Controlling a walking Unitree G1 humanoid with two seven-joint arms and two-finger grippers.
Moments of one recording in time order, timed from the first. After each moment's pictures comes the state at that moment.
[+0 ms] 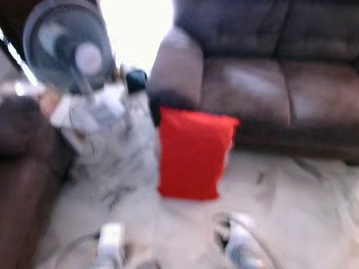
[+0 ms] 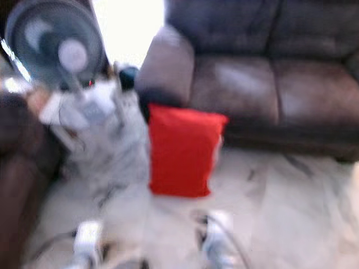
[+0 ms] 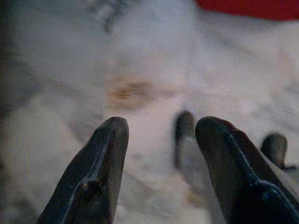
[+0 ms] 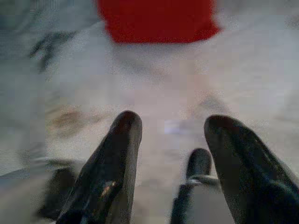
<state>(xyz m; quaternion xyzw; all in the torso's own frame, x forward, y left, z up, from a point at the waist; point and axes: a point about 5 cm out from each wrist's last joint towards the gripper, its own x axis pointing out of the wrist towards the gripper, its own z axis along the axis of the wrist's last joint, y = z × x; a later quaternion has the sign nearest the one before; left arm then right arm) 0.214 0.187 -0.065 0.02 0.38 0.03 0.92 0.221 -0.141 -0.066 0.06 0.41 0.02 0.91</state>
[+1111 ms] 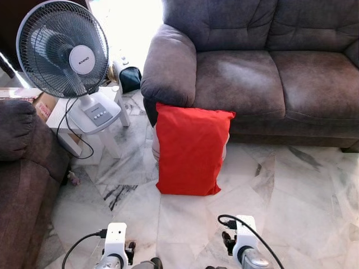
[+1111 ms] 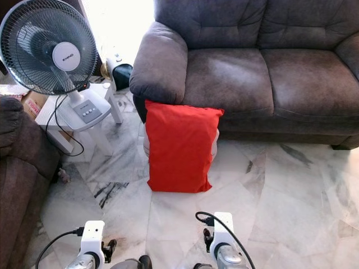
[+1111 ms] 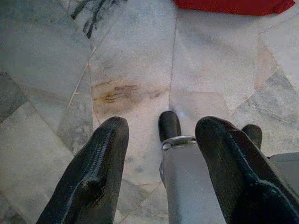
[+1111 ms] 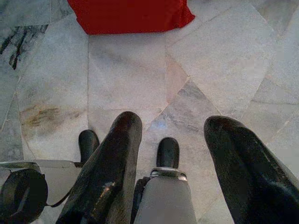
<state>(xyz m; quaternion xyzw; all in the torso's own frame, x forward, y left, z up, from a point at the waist) 0.214 0.174 -0.067 0.00 0.38 0.02 0.93 0.219 -0.159 -0.067 0.03 0.41 0.00 0.91</state>
